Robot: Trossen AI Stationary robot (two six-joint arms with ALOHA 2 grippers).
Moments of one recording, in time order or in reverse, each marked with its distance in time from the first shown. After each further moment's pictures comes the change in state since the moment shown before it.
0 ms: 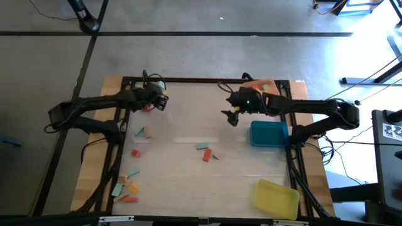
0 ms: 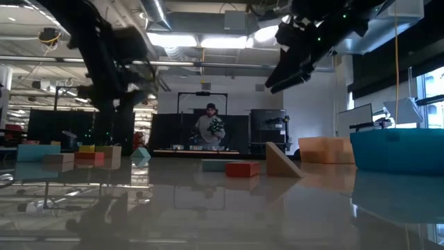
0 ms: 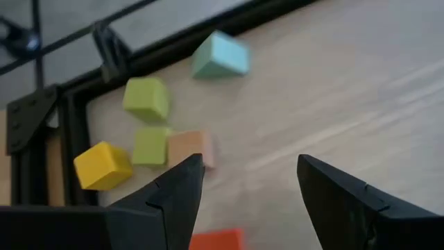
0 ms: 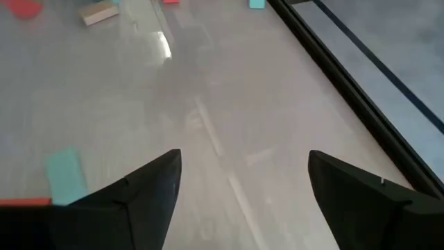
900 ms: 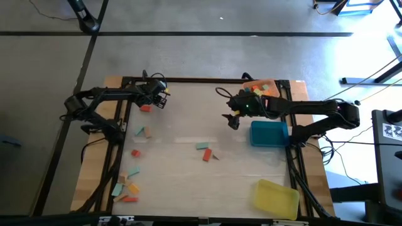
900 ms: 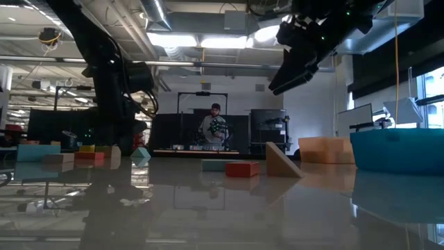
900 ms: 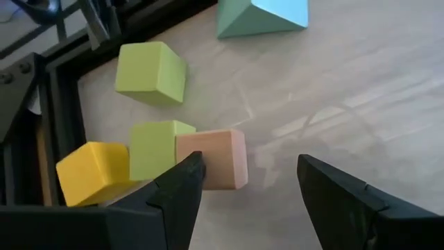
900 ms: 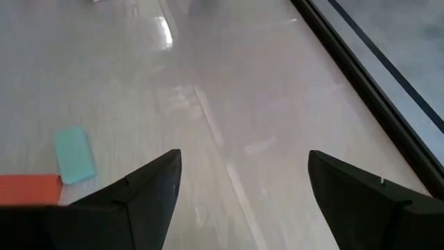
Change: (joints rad) left arm 0.161 0.264 0.002 0.117 0.053 0.098; right arm 0.043 0.000 0.000 -0.052 0.024 0.000
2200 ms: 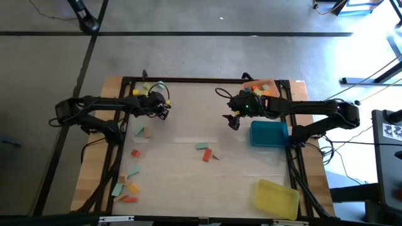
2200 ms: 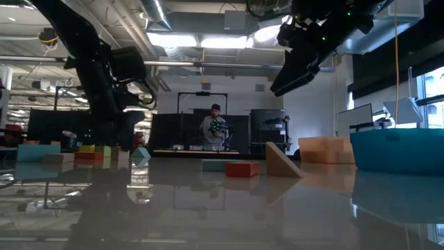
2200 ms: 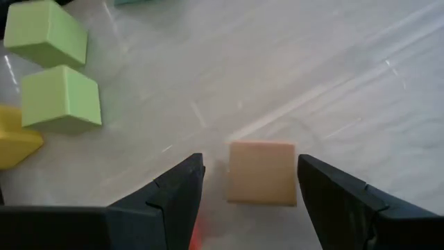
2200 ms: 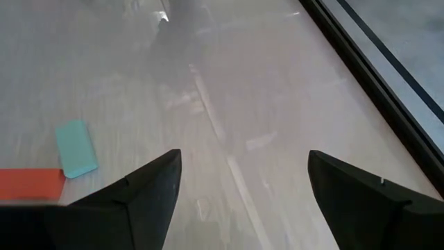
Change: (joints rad) left arm -0.211 -0.167 -0.134 0.050 0.076 -0.104; right arm 0.001 0.001 0.000 -0.019 -0.005 0.011
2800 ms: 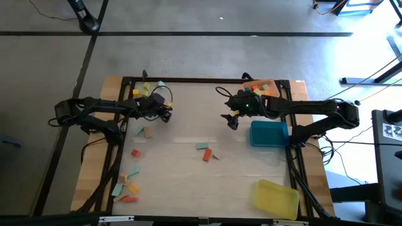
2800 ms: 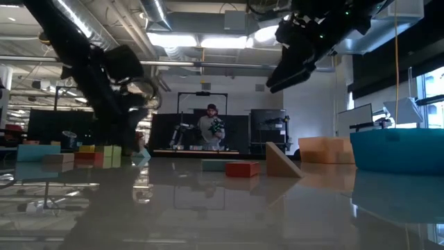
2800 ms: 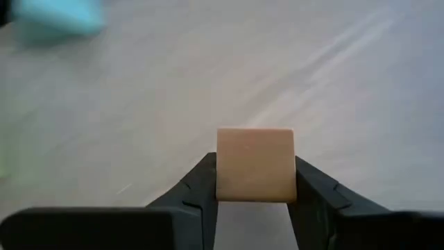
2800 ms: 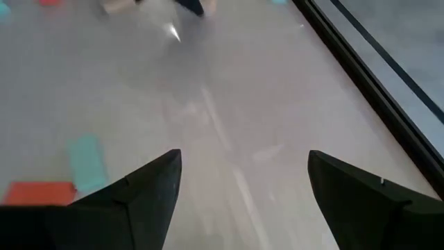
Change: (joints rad) left arm -0.036 -0.015 -0.088 0.288 0.143 0.103; right arm 0.000 0.010 0.001 0.068 -0.049 -0.007
